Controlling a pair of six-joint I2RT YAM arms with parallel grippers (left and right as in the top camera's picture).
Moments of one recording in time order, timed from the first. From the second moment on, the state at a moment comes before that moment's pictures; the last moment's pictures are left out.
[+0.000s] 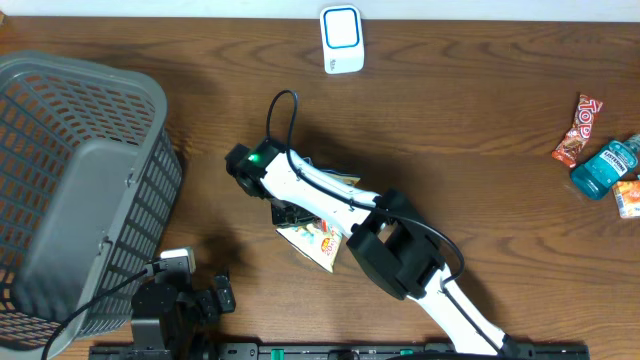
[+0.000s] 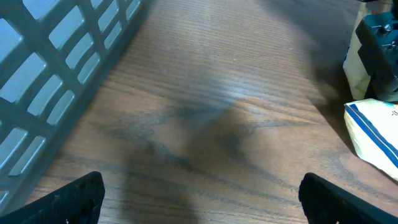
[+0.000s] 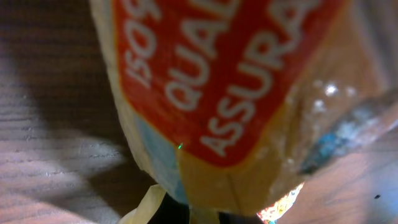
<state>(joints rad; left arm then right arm) -0.02 0.01 0.34 -1.06 0.02 -0.17 0.92 2.44 2.04 -1.43 0.17 0.83</state>
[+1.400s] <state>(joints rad) -0.02 0.01 0.34 -1.06 0.02 -0.17 0.49 2.23 1.65 -1.22 -1.49 -0.60</state>
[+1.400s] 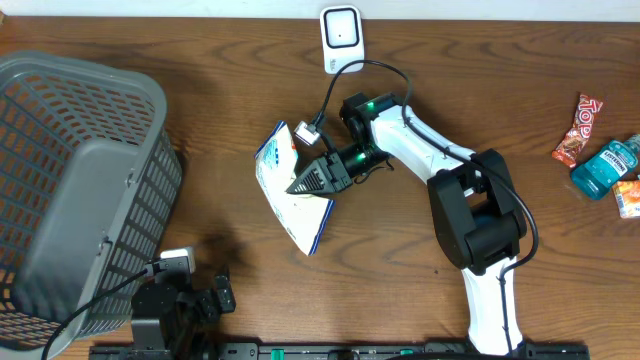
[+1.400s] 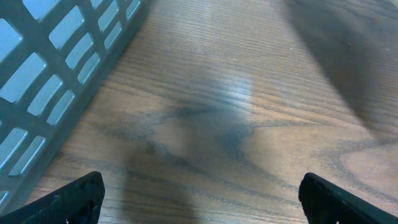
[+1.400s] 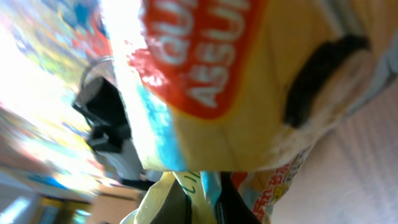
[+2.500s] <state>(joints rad) -0.02 0.01 0.34 -1.06 0.02 -0.17 0.29 2.22 1.67 -1.46 -0.97 -0.27</state>
